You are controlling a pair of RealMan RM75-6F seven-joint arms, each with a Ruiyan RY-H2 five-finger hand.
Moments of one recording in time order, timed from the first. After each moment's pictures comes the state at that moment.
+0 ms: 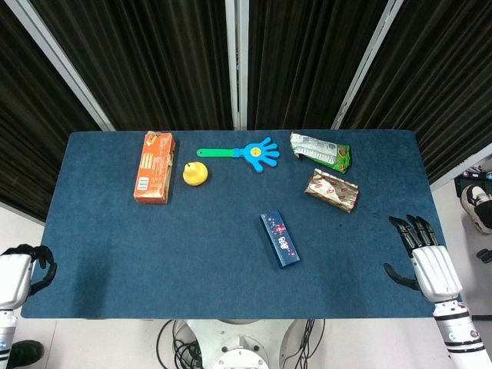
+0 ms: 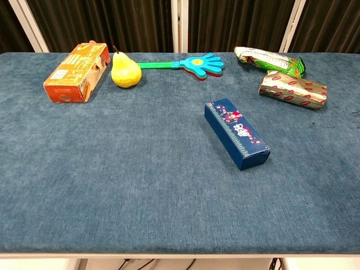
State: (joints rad) left arm -0.06 -1.12 -0.04 -1.61 1.49 1.51 0.04; right arm 0.18 -1.10 -0.03 -1.71 -1.57 1.49 0.05
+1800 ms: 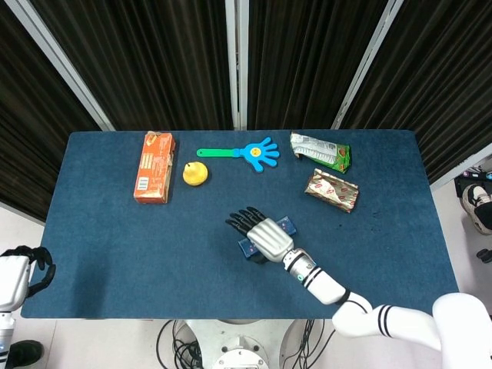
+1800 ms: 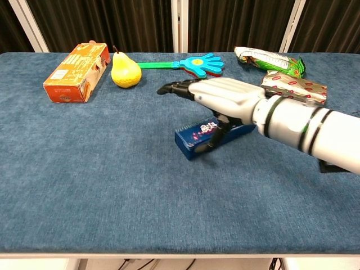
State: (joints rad) left arm -0.05 -1.11 -0.04 -1.60 1.49 1.52 0.02; right arm 0.77 -1.73 0.19 -1.35 -1.43 0.84 -0.16
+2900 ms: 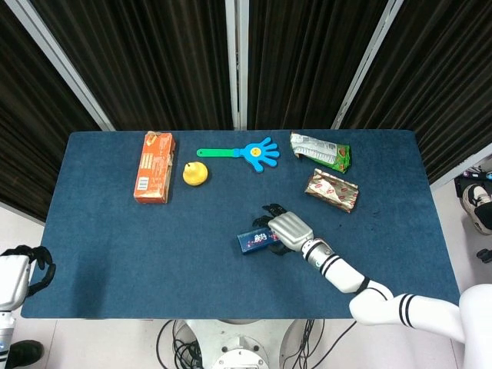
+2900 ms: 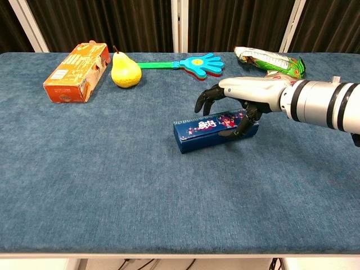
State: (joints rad) left arm -0.05 -1.11 -0.04 -1.60 1.49 1.51 0.02; right arm 0.82 -1.54 0.16 -1.44 -1.25 0.69 -0.07
